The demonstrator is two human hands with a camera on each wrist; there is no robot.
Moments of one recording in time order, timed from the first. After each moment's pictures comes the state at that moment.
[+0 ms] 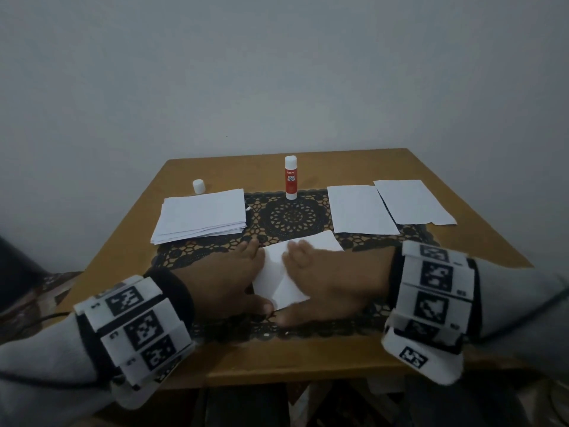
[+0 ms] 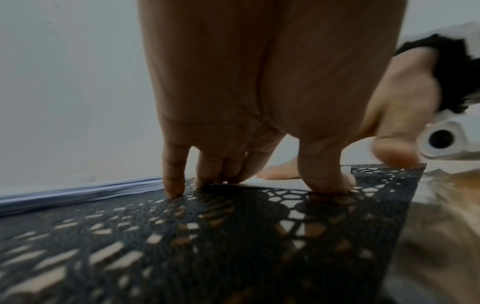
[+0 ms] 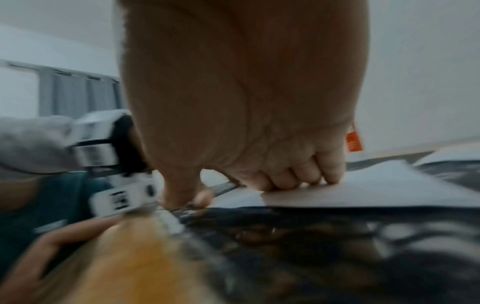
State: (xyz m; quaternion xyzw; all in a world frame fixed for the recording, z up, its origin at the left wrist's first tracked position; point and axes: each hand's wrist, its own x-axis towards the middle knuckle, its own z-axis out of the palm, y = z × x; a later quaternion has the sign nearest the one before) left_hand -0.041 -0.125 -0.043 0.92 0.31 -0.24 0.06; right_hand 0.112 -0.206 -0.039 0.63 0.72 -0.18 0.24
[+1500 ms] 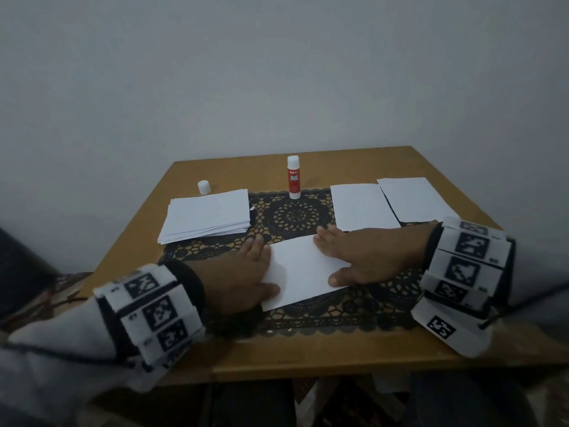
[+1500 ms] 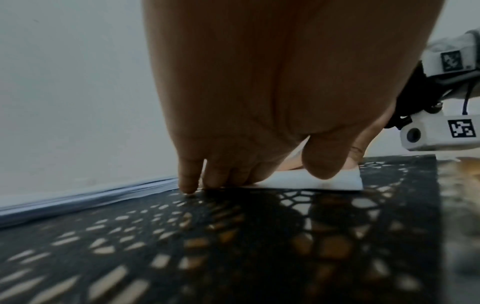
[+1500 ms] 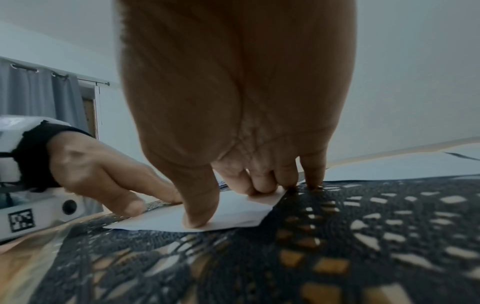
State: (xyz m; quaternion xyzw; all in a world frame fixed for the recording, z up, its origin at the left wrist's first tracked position) left_hand -0.034 -0.137 -0.033 0.90 0.33 -0.29 0.09; right_hand 0.172 -0.196 -0.044 0.65 0.70 -0.19 0.20
